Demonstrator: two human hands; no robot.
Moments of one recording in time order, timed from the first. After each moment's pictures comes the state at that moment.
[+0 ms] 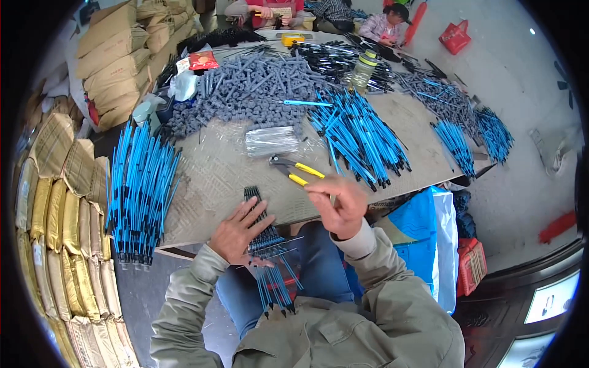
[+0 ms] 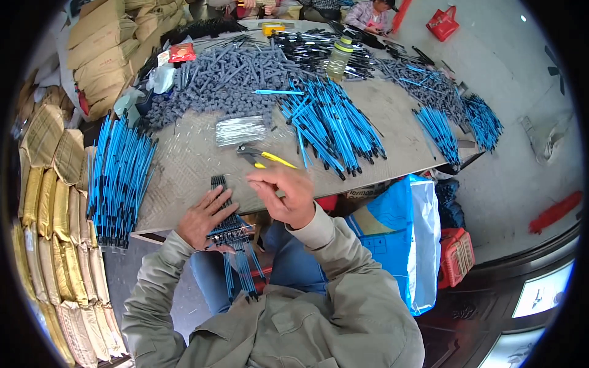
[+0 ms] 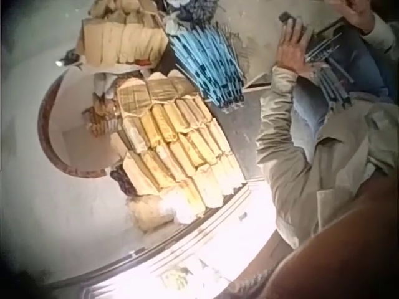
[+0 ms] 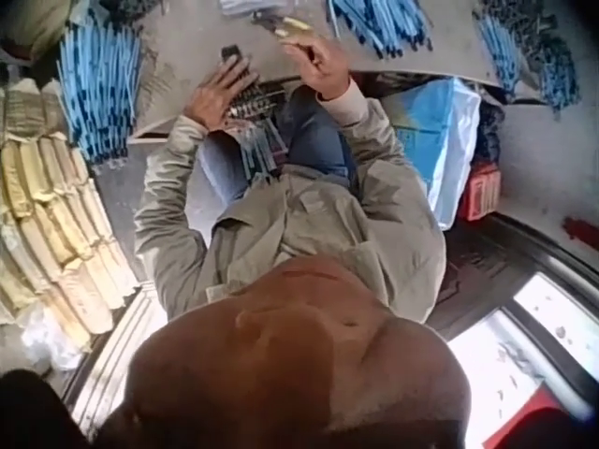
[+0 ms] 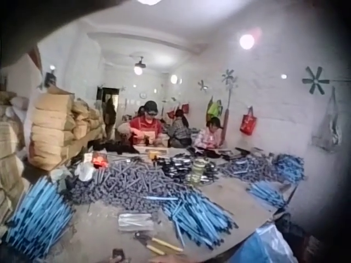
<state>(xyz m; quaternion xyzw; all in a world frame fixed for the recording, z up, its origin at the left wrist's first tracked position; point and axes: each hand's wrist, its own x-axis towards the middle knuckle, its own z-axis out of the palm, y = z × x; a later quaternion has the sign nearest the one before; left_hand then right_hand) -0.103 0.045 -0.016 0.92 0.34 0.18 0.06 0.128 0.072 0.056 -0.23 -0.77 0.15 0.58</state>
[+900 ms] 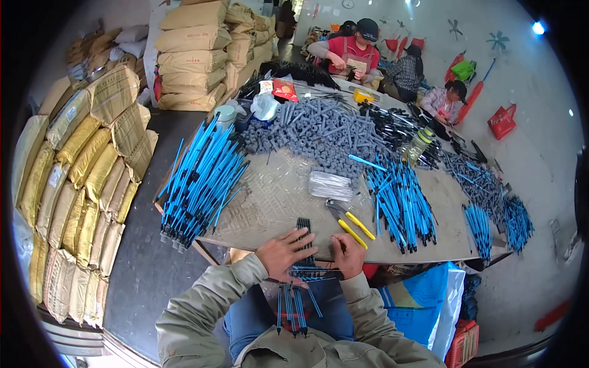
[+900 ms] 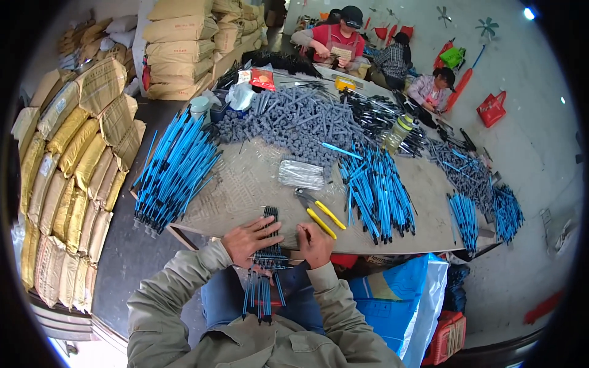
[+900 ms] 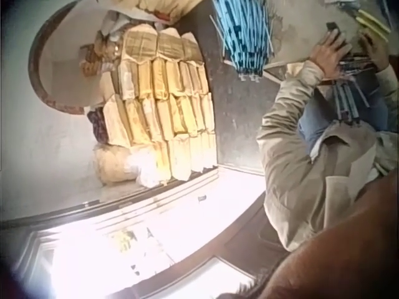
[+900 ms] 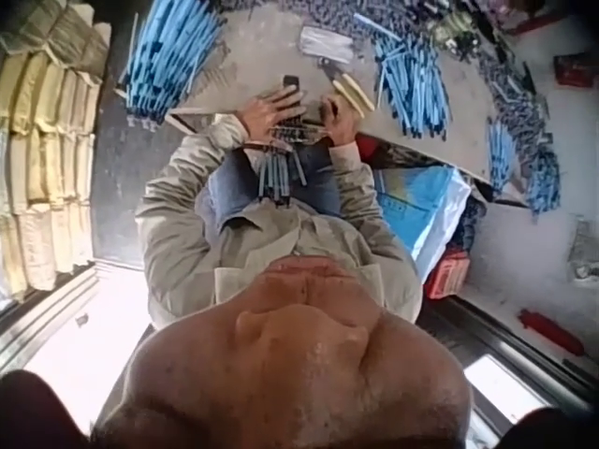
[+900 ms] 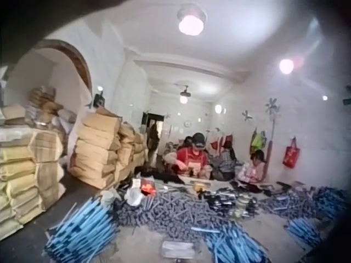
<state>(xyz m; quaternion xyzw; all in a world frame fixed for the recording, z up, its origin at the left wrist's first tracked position) -0.105 0.043 -0.038 0.91 0.34 0.22 0.05 0.113 0.091 -0.053 -0.39 -0.78 0.08 0.49</state>
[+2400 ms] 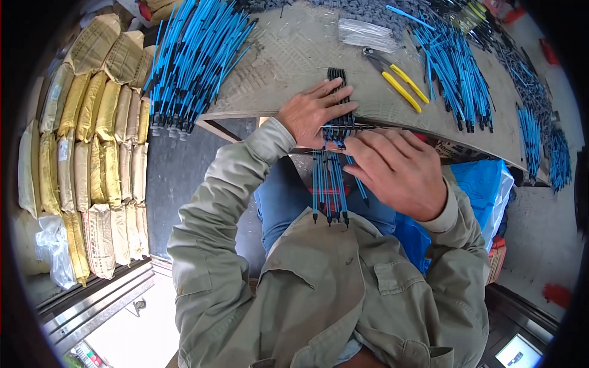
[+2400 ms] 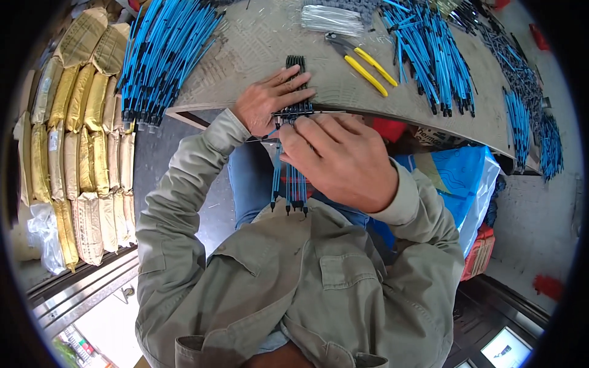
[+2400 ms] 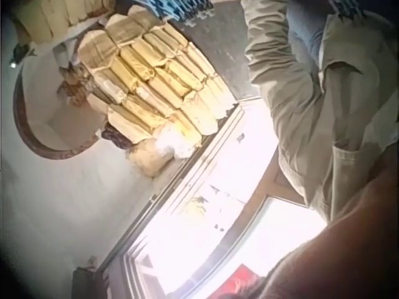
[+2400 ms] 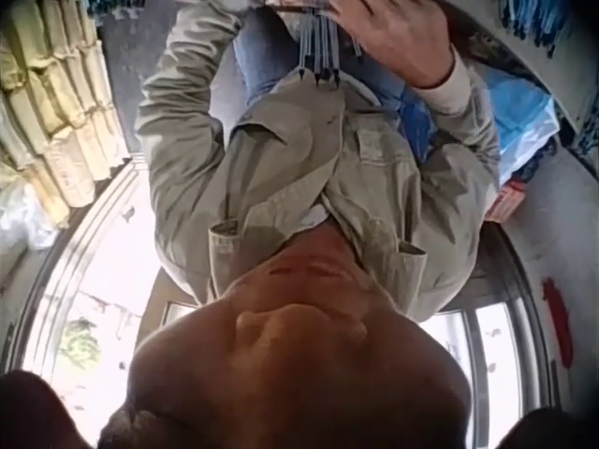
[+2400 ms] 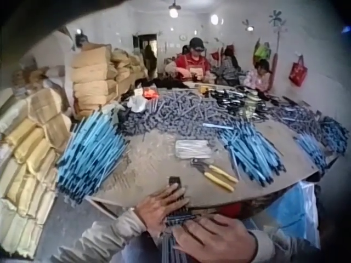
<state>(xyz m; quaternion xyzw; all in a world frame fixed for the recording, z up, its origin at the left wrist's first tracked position) -0.104 0.056 -0.049 0.91 0.34 0.24 0.00 0.108 0.006 0.057 -0.16 -0.95 -0.05 0.28</state>
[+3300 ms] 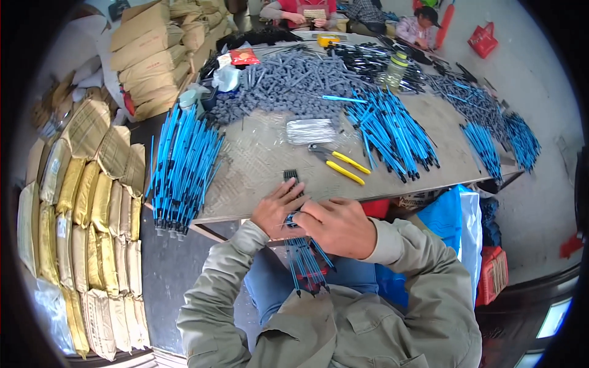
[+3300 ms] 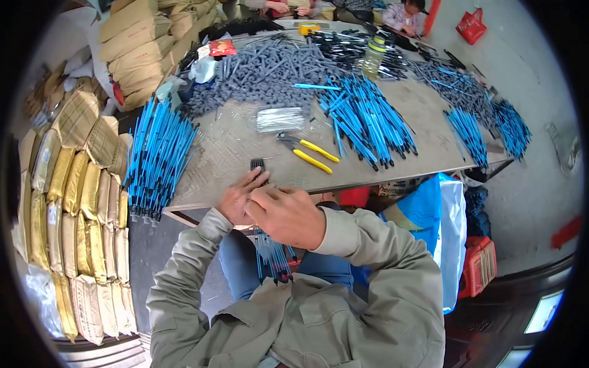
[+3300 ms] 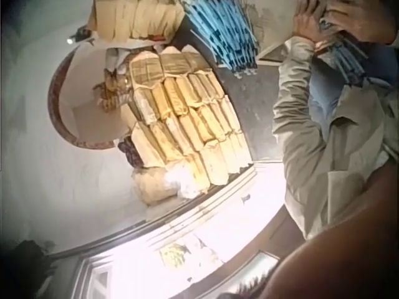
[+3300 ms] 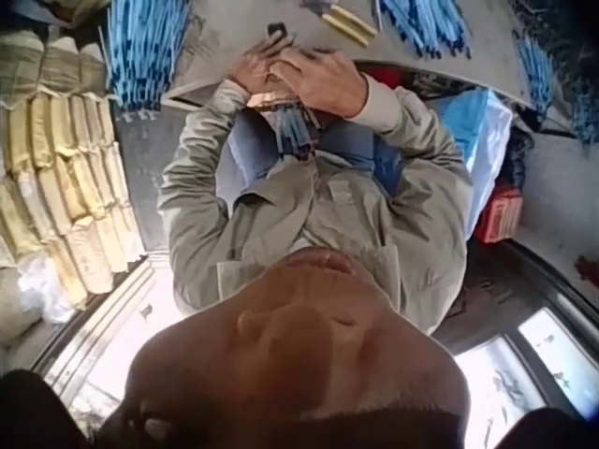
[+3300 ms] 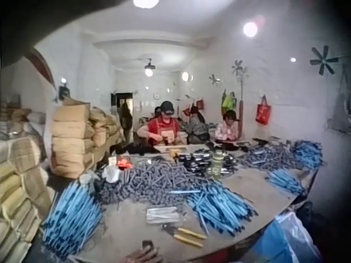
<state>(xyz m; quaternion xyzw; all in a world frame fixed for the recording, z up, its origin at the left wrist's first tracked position) -0.099 0.058 -0.055 0.90 0.35 0.27 0.04 0.099 0.018 0.063 -0.20 -0.93 -0.11 0.29</state>
